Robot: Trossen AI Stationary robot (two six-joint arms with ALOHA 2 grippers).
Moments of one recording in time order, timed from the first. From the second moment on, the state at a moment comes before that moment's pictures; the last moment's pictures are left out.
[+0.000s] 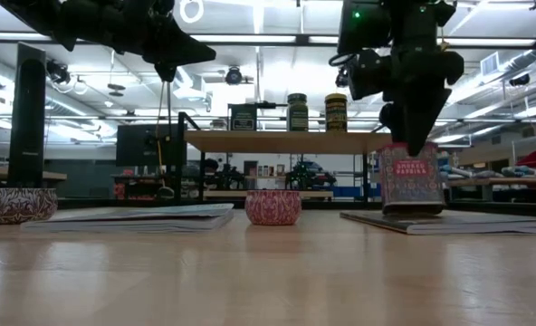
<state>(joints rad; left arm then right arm) 0.19 0.94 0.54 0.25 0.04 0.02 -0.10 1.54 1.11 -0.97 -0.05 0.10</state>
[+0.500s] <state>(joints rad) 0.19 0.94 0.54 0.24 0.04 0.02 -0.07 1.54 1.11 -0.97 -0.06 0.13</state>
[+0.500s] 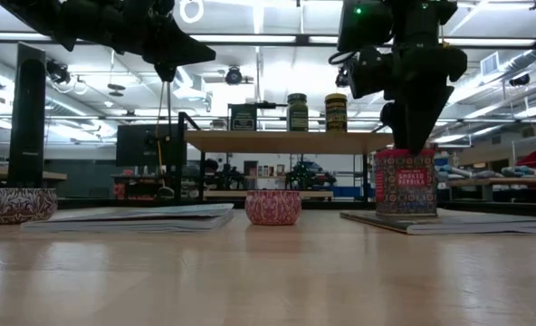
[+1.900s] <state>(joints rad) 0.19 0.94 0.54 0.24 0.04 0.01 -0.02 1.54 1.24 -0.85 -0.06 0.01</state>
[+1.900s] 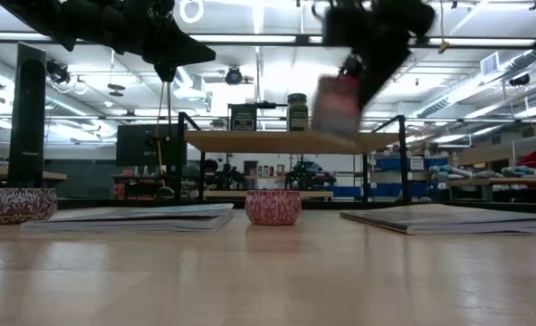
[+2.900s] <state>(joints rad) 0.19 0.94 0.54 0.24 0.04 0.00 -0.34 1.81 1.83 -0.99 0.05 -0.34</state>
